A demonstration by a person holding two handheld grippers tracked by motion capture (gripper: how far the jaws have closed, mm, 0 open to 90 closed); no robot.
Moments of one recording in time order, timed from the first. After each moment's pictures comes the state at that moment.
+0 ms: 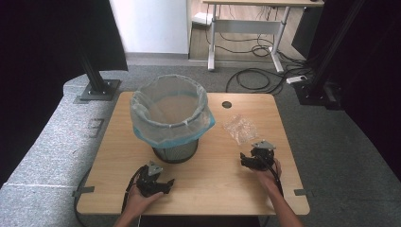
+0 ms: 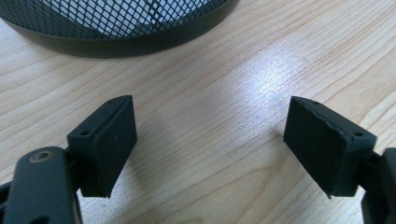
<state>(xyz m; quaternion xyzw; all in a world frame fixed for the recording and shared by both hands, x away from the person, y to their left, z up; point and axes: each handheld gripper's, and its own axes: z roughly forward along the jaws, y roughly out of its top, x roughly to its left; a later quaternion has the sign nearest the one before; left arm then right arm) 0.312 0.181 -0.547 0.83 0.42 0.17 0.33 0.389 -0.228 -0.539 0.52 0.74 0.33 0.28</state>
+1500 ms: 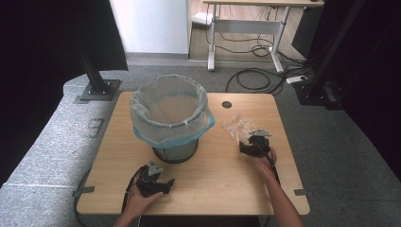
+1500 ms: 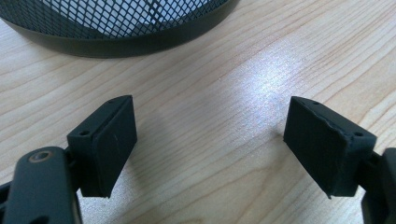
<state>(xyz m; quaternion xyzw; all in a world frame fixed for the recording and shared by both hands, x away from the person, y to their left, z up) 0.312 0.181 -0.547 0.83 0.42 0.16 0.33 0.446 -0.229 -0.551 0.52 0.73 0.33 0.29</state>
